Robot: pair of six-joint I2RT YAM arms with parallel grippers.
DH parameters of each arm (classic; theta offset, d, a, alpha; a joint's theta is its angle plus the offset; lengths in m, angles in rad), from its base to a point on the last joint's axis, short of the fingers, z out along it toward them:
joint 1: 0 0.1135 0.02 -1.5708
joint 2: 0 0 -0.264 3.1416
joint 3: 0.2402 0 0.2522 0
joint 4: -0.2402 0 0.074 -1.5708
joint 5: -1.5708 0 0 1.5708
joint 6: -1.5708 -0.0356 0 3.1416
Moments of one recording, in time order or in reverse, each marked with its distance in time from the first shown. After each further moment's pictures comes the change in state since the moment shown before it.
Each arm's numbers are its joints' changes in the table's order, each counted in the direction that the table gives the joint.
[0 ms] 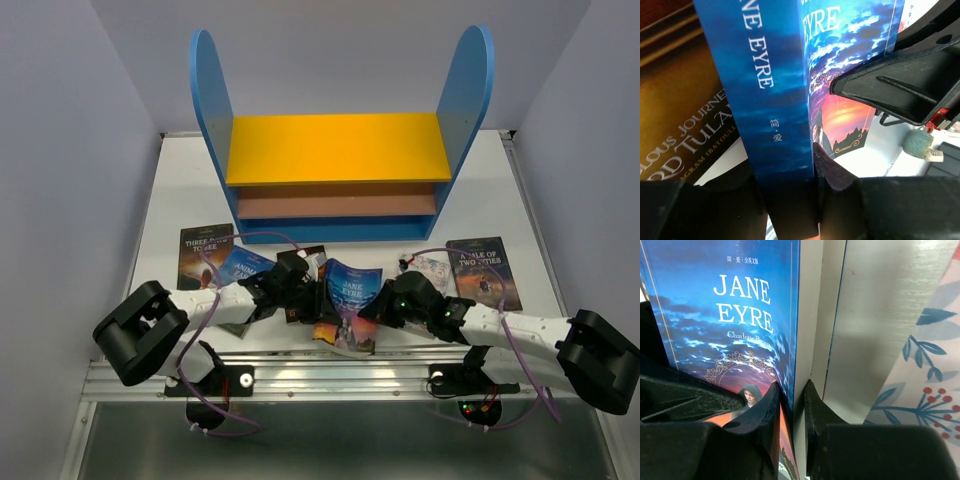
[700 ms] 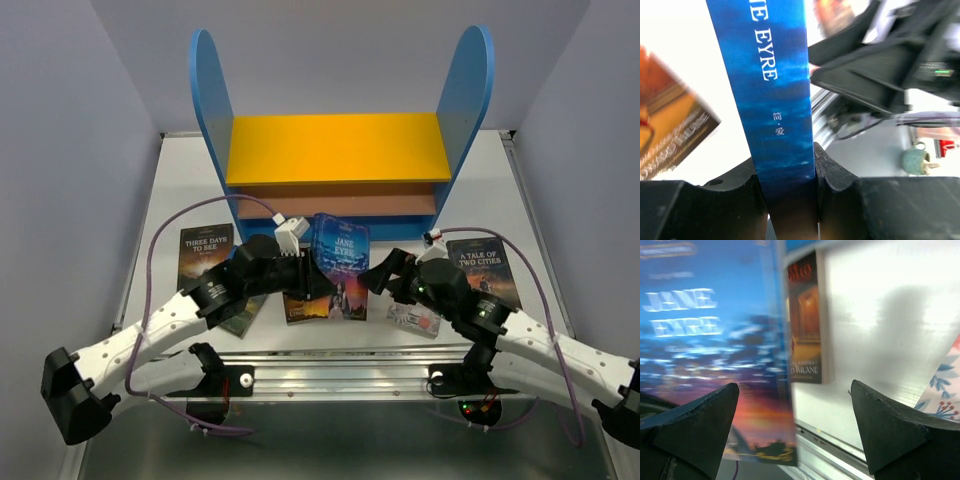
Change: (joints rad) left arm -0.025 -0.432 0.215 -0.395 0.200 -0.114; right arm 0.001 -0.279 0.169 -0.215 -0.195 0.133
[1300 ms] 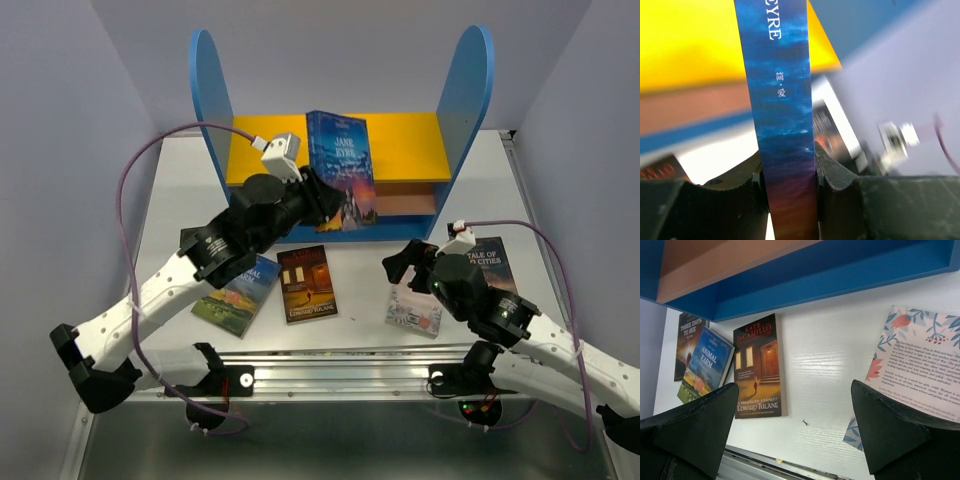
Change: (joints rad) left arm -0.026 0.128 0.540 -0.068 0.345 -0.126; right arm 0.006 -0.129 0.142 -0.247 -0.314 0.187
